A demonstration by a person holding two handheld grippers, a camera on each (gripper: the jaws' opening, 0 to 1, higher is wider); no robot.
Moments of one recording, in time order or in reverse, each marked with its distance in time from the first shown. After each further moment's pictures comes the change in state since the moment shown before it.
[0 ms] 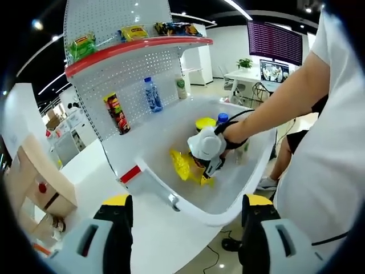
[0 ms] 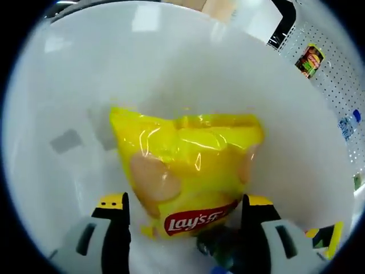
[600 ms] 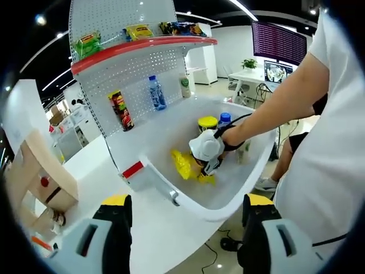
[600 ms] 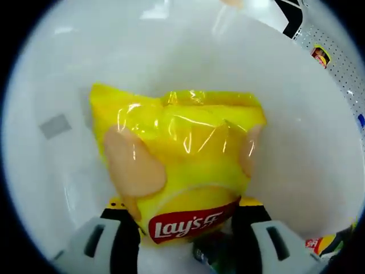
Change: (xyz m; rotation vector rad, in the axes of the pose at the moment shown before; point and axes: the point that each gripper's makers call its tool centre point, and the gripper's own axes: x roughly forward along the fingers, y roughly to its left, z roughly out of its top) left arm -0.009 -0.002 -0.006 -0.031 0.010 0.024; right arm 0.020 -0.003 -0.005 -0.053 -0.032 -0.006
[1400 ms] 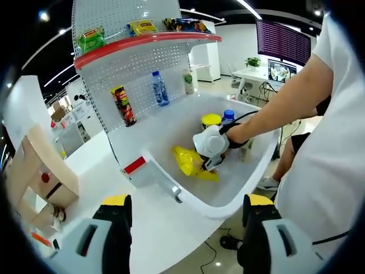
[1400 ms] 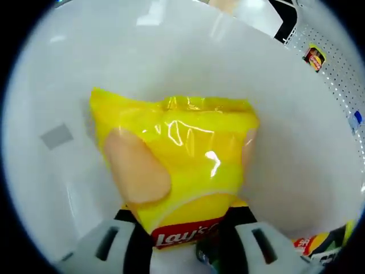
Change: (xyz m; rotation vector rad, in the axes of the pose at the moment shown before) left arm 0.003 0.005 -0.003 -0.013 0.023 0.014; right arm -0.010 0.000 0.012 0.038 -0.034 -0.021
